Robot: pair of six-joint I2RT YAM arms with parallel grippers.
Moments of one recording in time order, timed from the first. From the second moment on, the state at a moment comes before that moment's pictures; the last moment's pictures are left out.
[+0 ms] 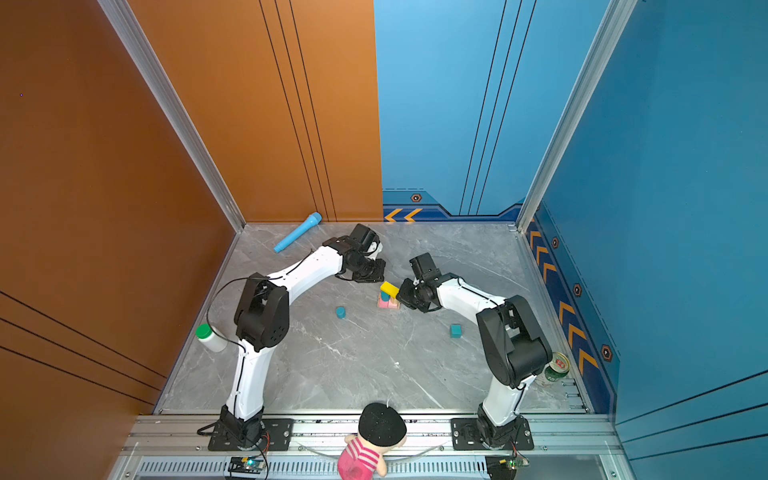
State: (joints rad) left arm -0.55 2.19 1.86 -0.74 0.28 -0.45; right arm 0.44 1.75 1.10 -0.36 -0.28 0.87
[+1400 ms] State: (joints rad) left arm -0.55 2.19 1.86 -0.74 0.28 -0.45; right arm 0.41 1.77 1.14 -0.40 -0.27 0.86
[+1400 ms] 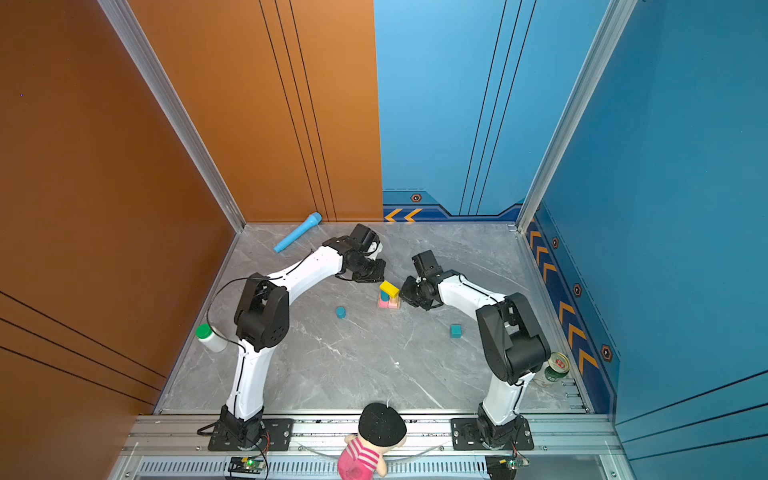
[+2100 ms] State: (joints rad) left arm -0.55 2.15 1.82 -0.74 0.28 -0.44; right arm 0.39 1.88 1.40 -0.45 -0.25 0.82
